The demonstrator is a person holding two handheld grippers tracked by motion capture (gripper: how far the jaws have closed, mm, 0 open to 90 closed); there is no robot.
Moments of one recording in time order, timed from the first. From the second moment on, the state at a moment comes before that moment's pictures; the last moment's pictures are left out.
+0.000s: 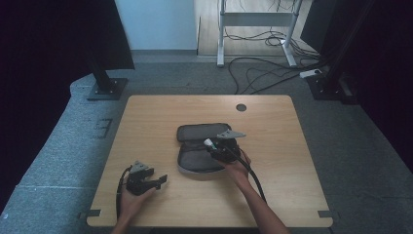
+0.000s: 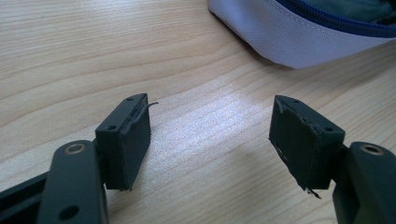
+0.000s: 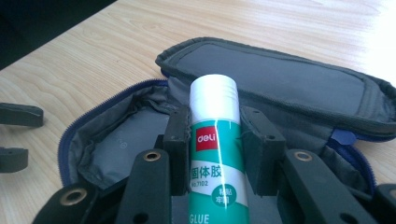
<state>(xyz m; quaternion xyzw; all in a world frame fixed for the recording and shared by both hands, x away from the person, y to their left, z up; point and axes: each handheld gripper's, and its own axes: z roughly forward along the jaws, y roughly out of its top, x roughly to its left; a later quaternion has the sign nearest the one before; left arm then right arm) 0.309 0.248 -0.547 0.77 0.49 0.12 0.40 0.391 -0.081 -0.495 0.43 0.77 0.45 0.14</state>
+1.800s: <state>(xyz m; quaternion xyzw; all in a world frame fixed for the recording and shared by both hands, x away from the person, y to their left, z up) 0.309 0.247 -0.546 0.77 0.49 0.12 0.39 0.389 -0.086 -0.504 0.42 0.77 0.47 0.15</state>
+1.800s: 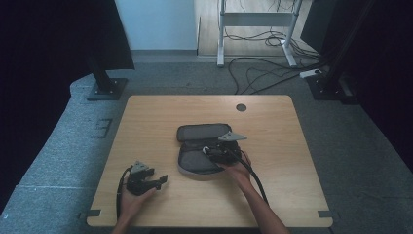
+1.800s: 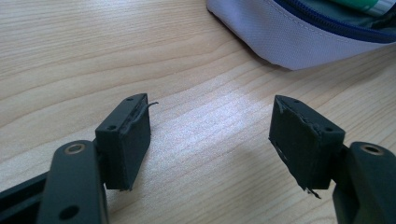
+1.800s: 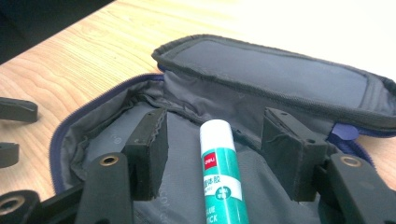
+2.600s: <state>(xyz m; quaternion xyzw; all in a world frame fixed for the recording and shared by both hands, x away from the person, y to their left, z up) 0.309 0.245 -0.547 0.77 0.49 0.12 0.39 0.344 -0.154 -0.494 0.42 0.74 0.49 0.18</state>
